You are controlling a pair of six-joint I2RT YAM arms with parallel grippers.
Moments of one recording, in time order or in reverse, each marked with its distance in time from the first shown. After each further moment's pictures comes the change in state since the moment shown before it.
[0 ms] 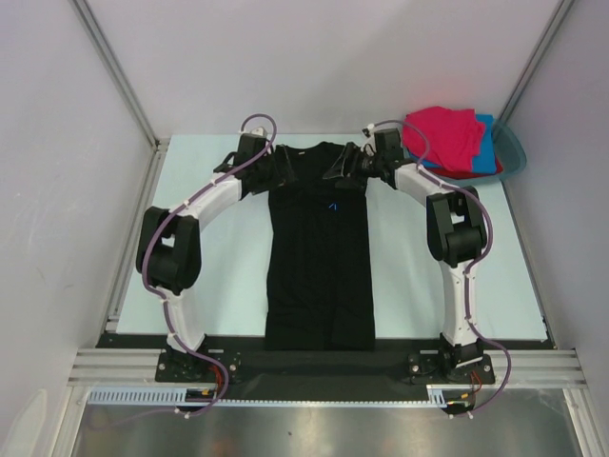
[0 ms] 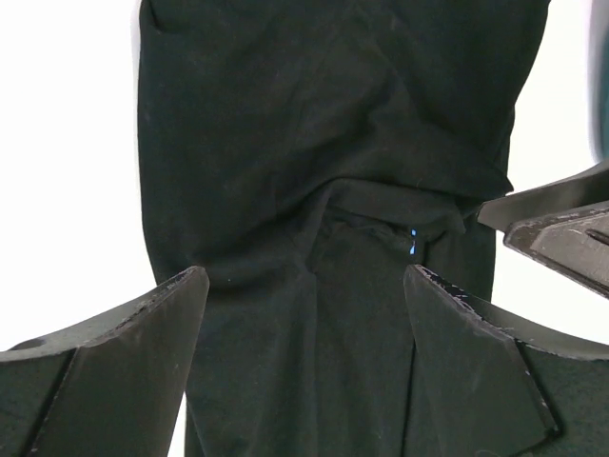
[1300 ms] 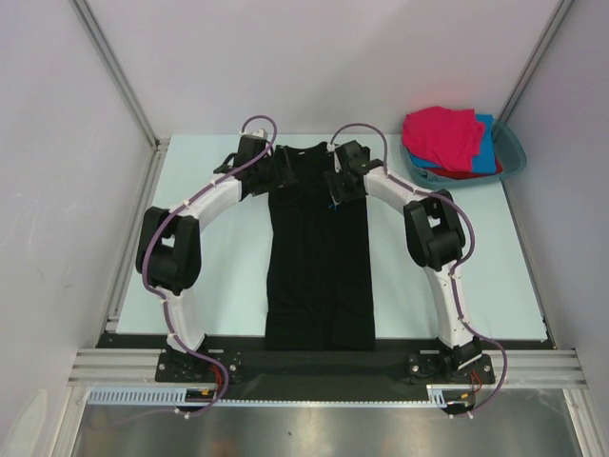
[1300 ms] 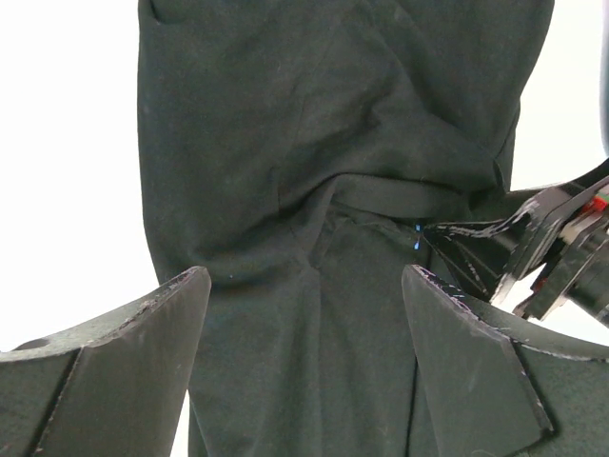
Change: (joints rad) left arm 0.000 0.002 -0.011 0.002 0.008 0.008; right arm 0.181 0.059 0.137 -0.391 0.734 -0.638
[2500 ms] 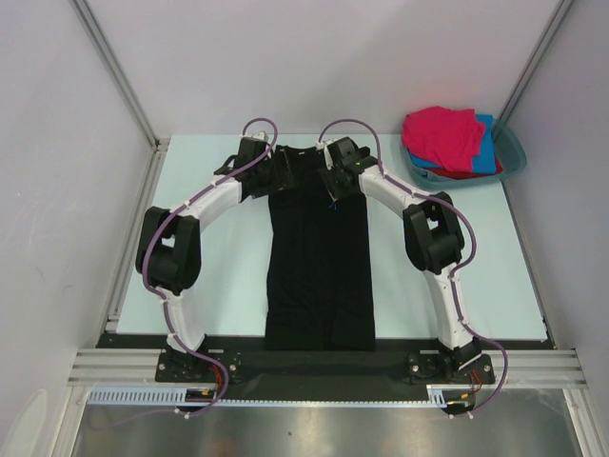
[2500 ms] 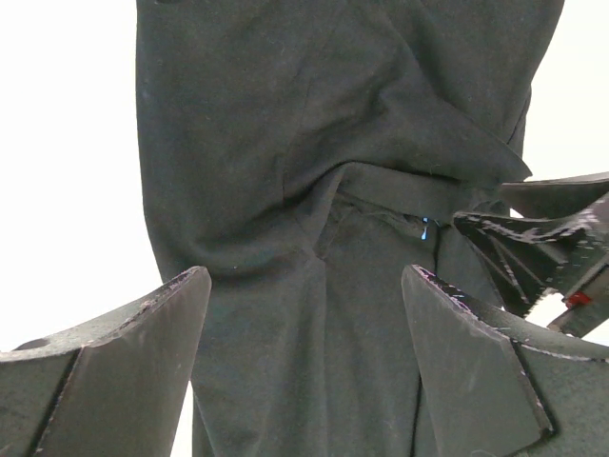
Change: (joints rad) left arm 0.000 -0.002 -0.019 -0.002 0.013 0.006; right arm 0.048 -0.034 0.036 -0.015 0.060 -0.121
